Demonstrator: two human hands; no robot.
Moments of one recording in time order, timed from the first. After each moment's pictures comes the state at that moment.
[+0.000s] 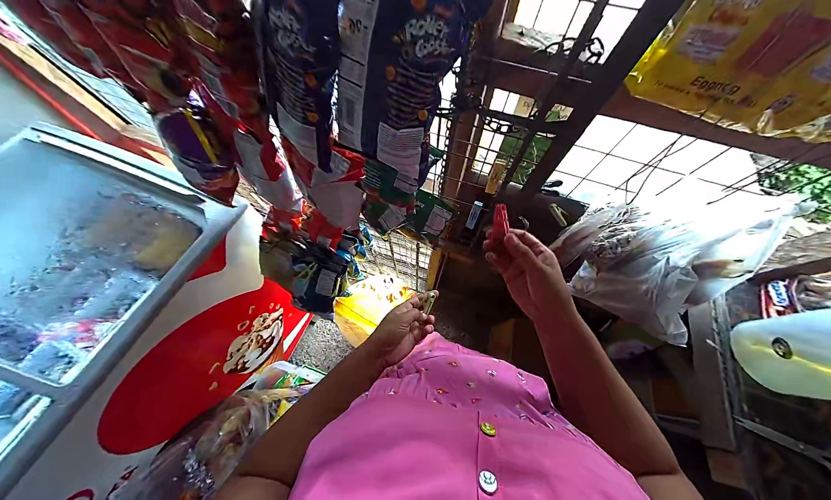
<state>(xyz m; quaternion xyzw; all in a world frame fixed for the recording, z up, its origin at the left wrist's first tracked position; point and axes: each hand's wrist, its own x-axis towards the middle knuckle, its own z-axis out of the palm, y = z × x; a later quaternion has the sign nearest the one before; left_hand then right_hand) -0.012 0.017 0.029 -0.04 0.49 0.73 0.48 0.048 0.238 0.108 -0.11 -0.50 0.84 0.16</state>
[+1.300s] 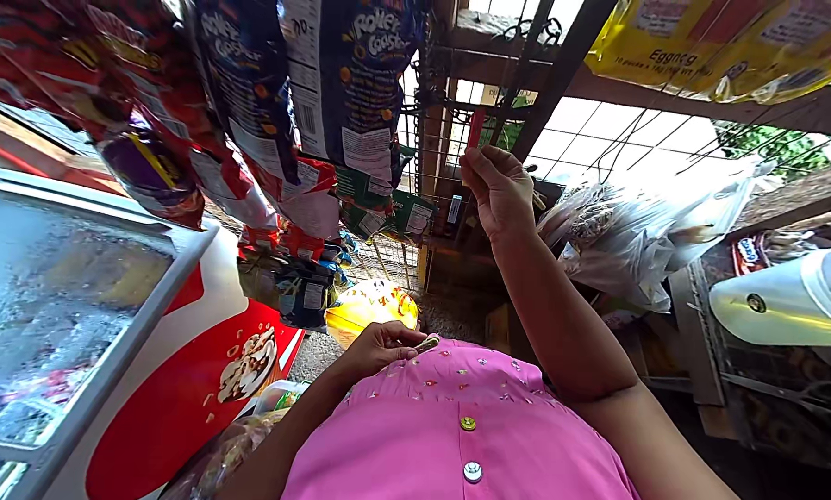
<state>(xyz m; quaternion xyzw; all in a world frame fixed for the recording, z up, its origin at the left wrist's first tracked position) -0.030 -0.035 0.015 0.31 0.57 0.60 0.47 -0.046 0.244 0.154 -0.20 -0.40 0.83 0.34</state>
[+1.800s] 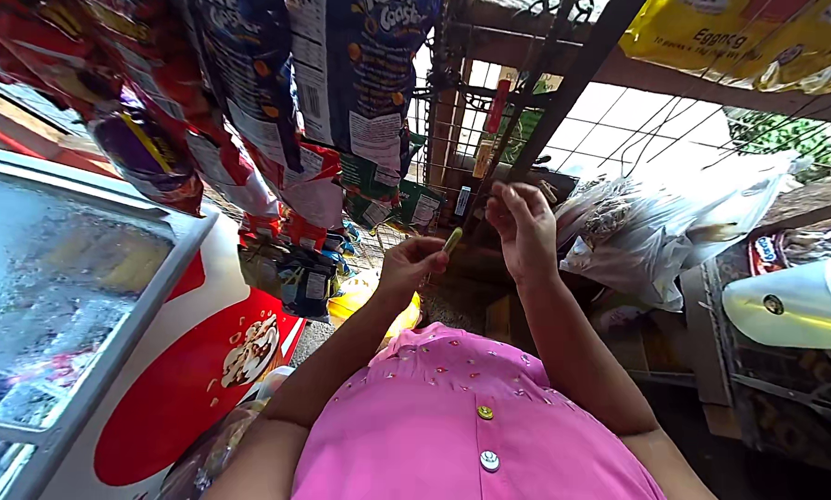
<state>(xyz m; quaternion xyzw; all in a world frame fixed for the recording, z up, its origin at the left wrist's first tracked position) -0.062 0.062 0.057 0.19 0.60 0.72 0.29 0.009 0.242 0.104 -0.20 -0.52 0.77 0.31</state>
